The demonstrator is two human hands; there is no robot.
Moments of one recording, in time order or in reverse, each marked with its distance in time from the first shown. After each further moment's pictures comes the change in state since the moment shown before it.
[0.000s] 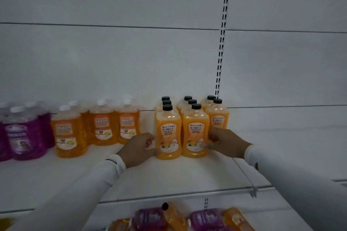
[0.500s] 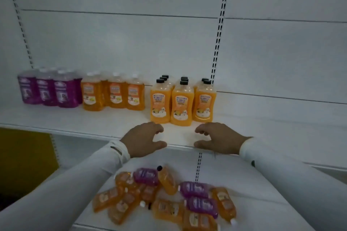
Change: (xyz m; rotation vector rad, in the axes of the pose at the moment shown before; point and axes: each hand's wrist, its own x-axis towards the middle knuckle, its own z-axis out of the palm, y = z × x) left_hand -0.124 0.131 0.056 0.335 0.079 -0.043; right_hand -0.105 0.033 -0.019 -0.363 -0.146 -0.306
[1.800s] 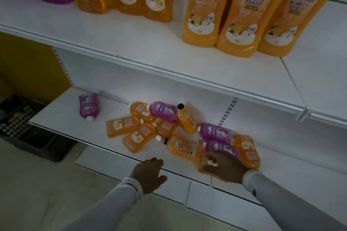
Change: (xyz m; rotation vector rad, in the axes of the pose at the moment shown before) left_hand -0.108 -0.087 0.301 -0.104 -0.627 -0.351; right_hand 0.021 0.026 0.317 0.349 -0.523 0.160
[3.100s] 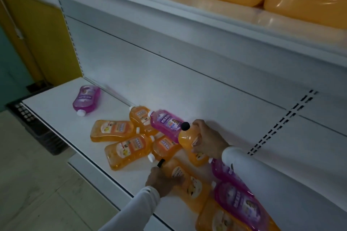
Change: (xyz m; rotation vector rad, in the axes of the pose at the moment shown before) left_hand 0.201 0.019 0.086 -1.247 0.223 -0.585; right_hand 0.245 0.013 -0.041 -0.055 0.149 -0.308
